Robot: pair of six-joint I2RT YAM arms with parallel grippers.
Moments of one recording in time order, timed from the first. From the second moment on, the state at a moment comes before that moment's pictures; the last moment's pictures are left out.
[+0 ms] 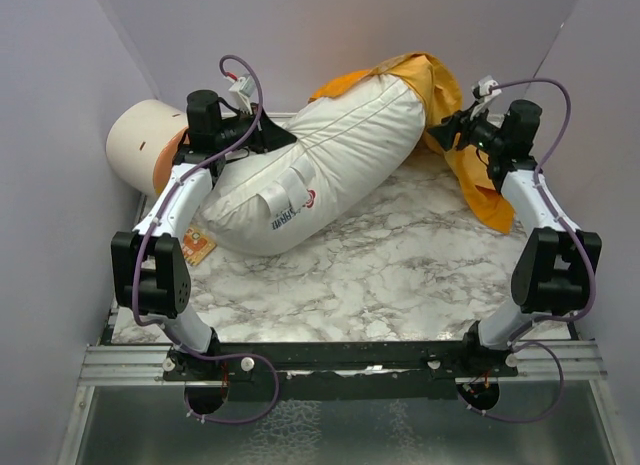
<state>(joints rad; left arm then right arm) -0.12 1.64 1.39 0.04 0.90 -0.42 -0.12 1.62 1.25 0.21 -0.80 -0.08</state>
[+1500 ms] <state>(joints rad) -0.05 1.70 1.41 0.04 0.93 -0.43 0.03 1.57 1.34 0.08 -1.04 -0.30</state>
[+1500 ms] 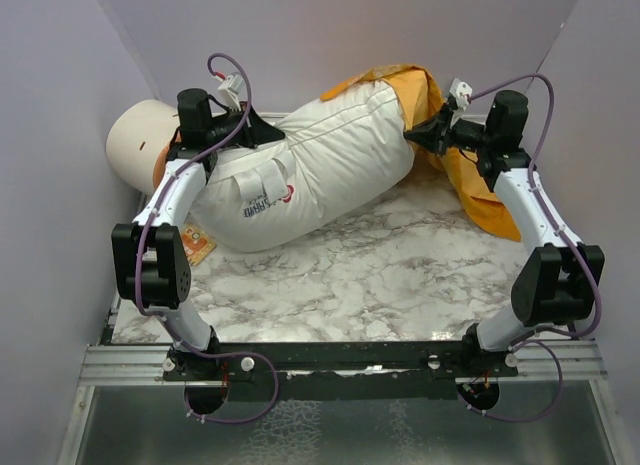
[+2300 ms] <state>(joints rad) -0.22 1.70 1.58 -0.22 0.76 -0.26 -0.10 1.46 1.34 -0.24 -1.09 -0.08</state>
